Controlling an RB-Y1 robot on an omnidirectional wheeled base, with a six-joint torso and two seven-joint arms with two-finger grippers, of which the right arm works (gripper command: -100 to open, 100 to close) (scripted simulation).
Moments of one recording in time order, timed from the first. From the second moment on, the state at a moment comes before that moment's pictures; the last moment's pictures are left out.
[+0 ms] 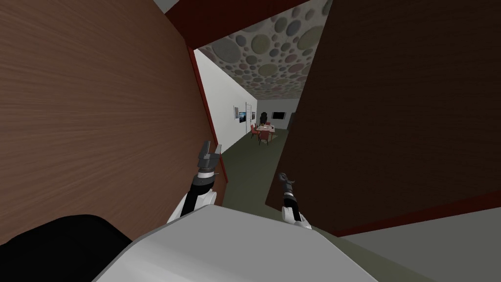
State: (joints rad) arm -0.22 -0.08 -0.17 -0.51 -0.08 -0.83 0.01
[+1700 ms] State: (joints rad) arm -0.19 -0.20 -0.08 -0.52 -0.03 -0.86 -0.16
